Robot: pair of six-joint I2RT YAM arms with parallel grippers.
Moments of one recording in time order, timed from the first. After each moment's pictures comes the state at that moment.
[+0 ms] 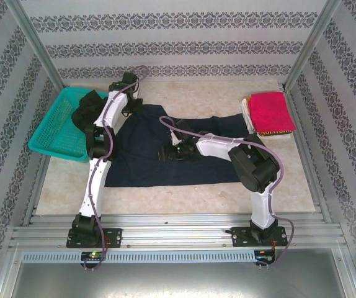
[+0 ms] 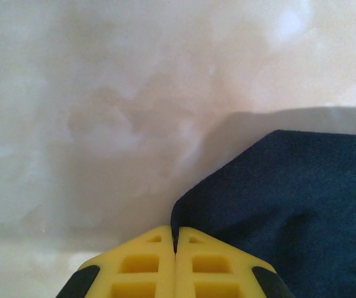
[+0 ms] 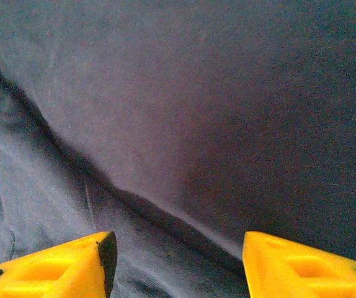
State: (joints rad) left arm -0.10 2.75 2.67 -1.11 0.00 -0.12; right arm 0.65 1.98 1.26 -0.30 -0.35 0.58
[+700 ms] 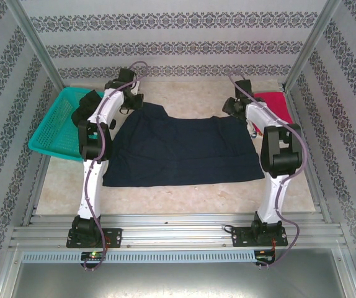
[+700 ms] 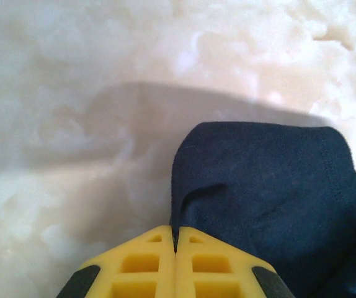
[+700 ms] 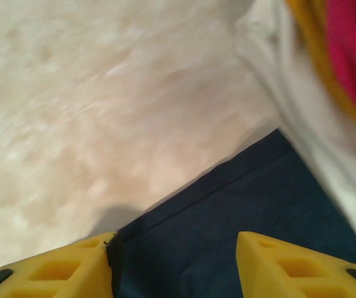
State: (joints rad) left arm -0.10 2.53 2.38 -0.92 0.13 -0.11; right arm 0.08 2.08 1.60 -0.47 0.04 0.56
